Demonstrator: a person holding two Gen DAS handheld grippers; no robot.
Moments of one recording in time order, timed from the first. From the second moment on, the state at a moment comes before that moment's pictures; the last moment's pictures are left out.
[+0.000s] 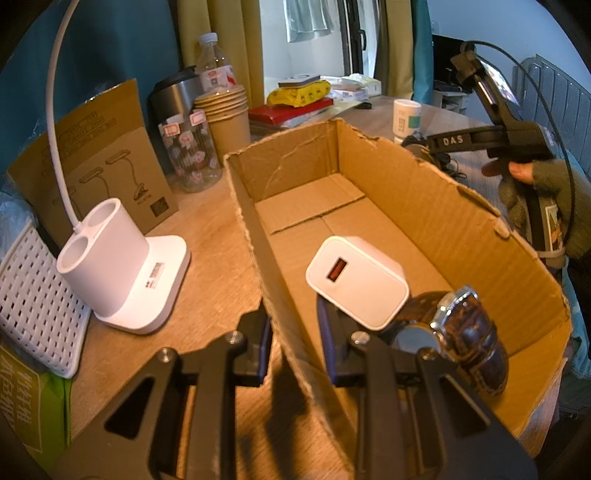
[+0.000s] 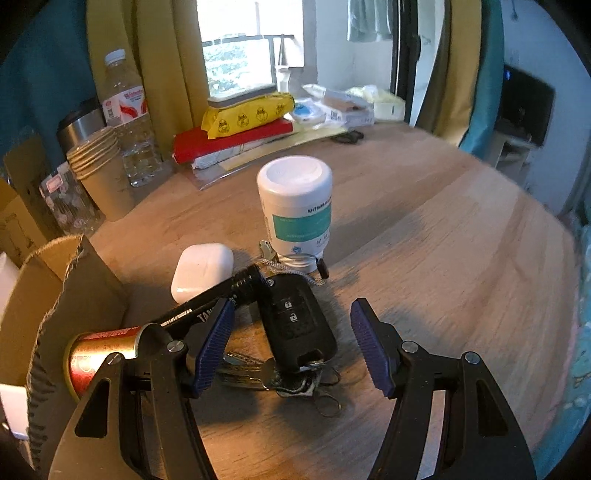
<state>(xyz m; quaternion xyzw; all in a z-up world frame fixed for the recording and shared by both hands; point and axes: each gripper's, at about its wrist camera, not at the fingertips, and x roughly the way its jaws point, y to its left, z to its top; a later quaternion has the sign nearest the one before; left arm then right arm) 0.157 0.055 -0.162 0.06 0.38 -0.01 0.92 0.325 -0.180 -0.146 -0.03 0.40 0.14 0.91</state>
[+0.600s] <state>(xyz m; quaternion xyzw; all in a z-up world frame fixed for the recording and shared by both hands) 0.156 0.056 -0.161 0.06 0.39 -0.01 0.92 0.327 -0.169 -0.155 -0.05 0.42 0.15 0.90</state>
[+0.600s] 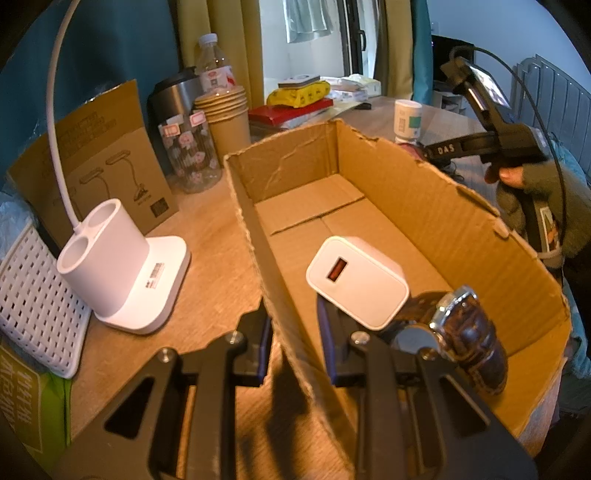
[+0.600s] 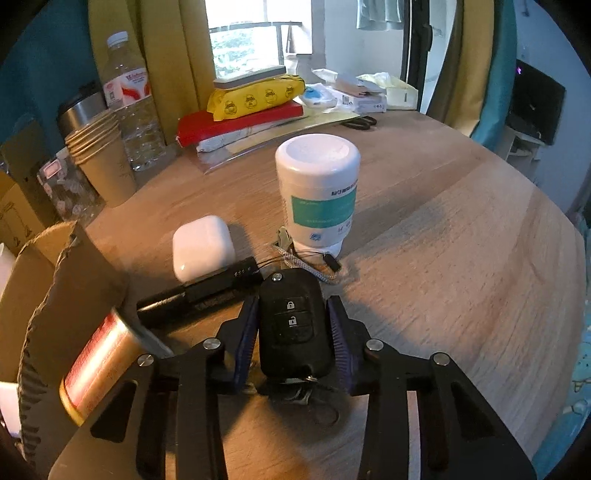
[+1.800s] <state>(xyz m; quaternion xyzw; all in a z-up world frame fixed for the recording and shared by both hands) 0.157 0.058 -0.160 0.06 0.39 -0.01 0.92 0.218 -0.201 -0.074 -0.05 0.34 0.12 0.93</state>
